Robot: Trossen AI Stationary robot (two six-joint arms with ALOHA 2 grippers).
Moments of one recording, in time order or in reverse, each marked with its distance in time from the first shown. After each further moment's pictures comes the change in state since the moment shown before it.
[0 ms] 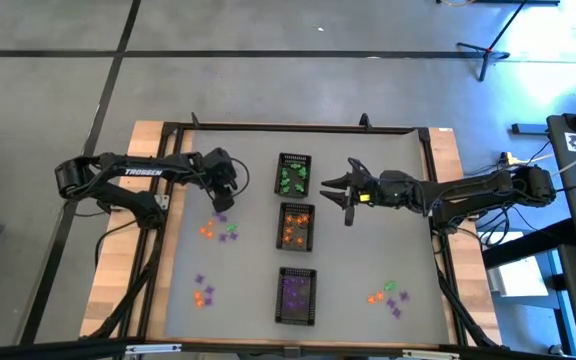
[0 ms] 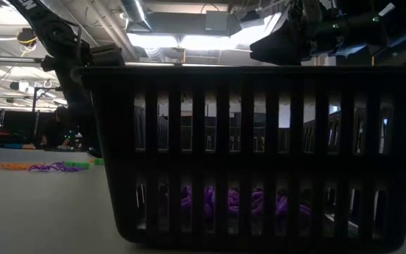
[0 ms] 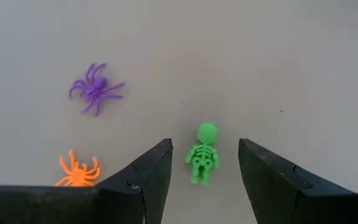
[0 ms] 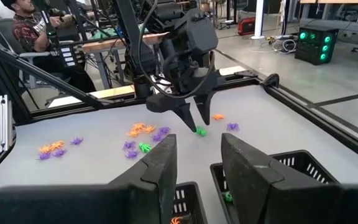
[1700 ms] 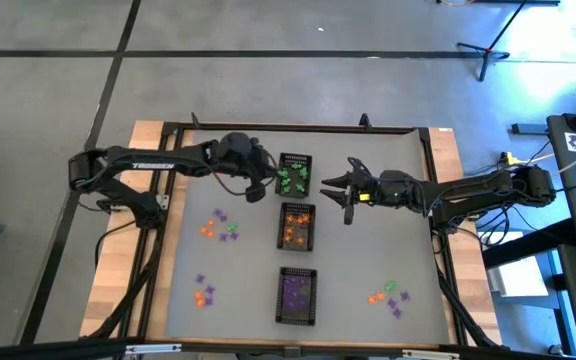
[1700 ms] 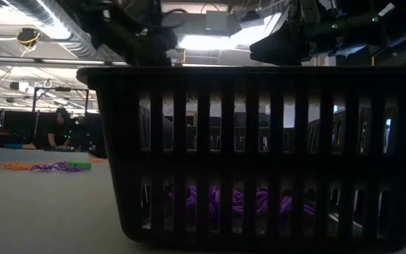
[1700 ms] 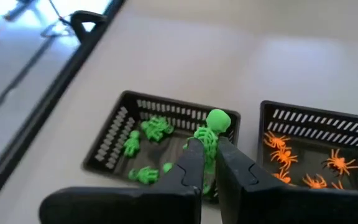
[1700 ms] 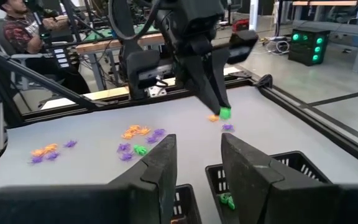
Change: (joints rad) left arm -0.140 0.120 0.336 0.312 0.115 0.096; right arm -0.001 0.000 0.000 0.002 0.025 -0.002
